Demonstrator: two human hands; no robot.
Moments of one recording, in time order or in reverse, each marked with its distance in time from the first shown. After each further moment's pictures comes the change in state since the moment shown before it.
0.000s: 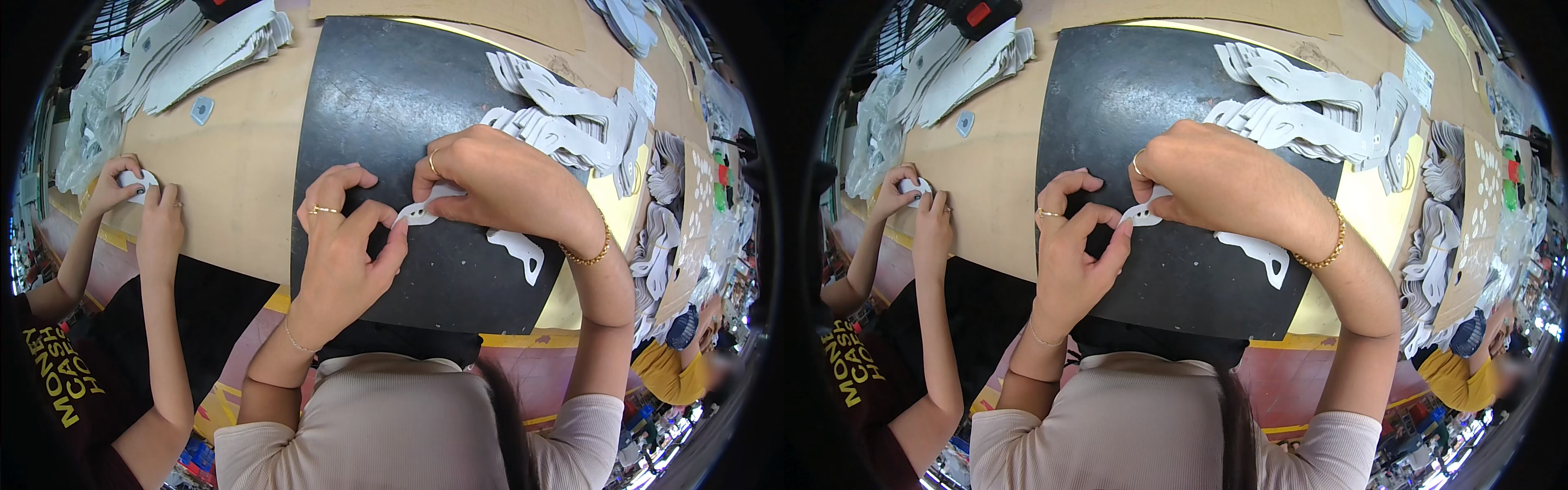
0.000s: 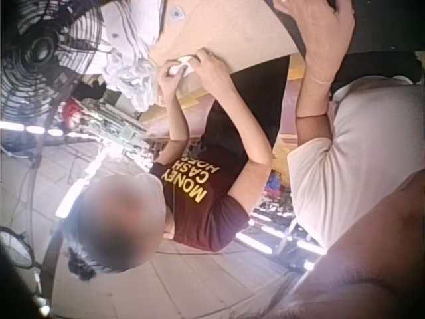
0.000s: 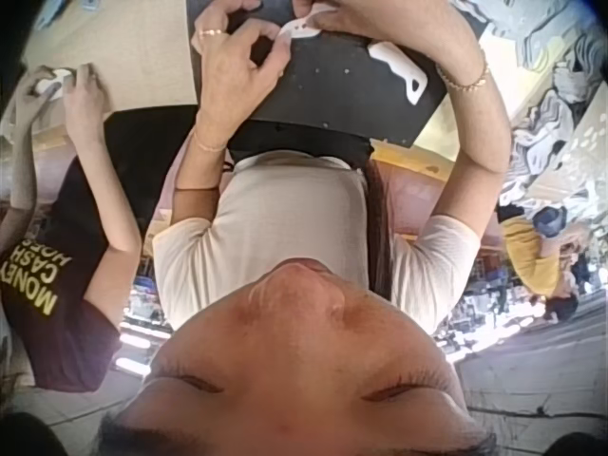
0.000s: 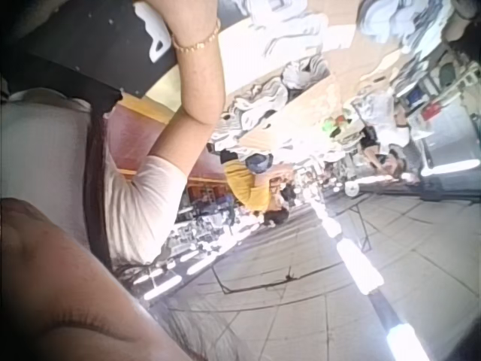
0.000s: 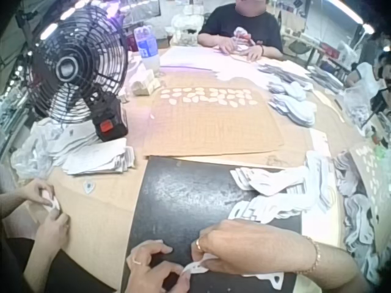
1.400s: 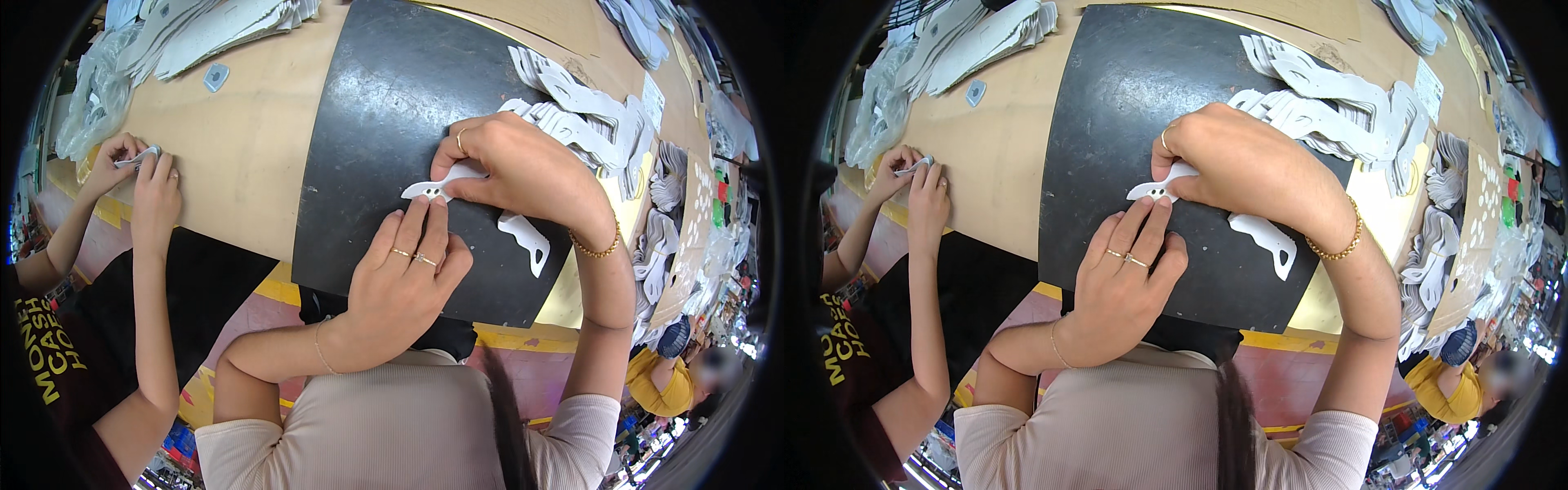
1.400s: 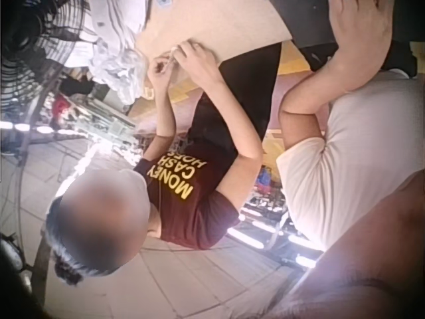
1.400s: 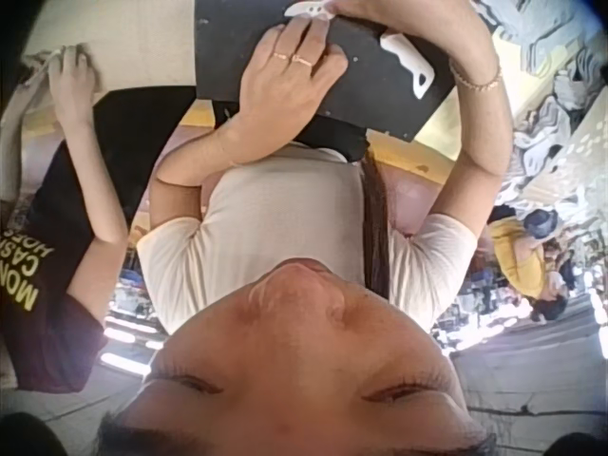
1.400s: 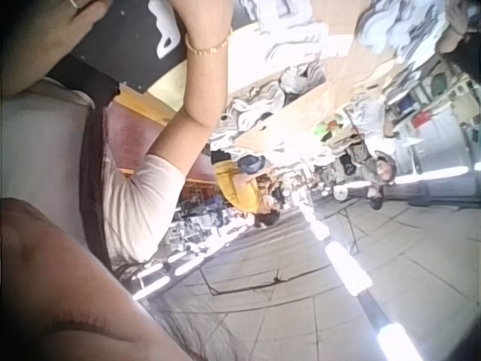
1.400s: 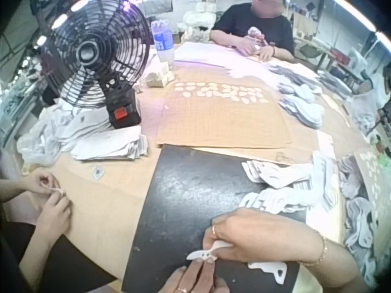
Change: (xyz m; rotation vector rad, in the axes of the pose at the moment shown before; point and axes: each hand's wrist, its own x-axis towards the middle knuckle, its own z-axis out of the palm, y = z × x) left_hand -0.031 0.032 0.024 0.370 0.037 0.403; right_hand -0.001 0.004 0.004 -0.013 0.045 -0.007
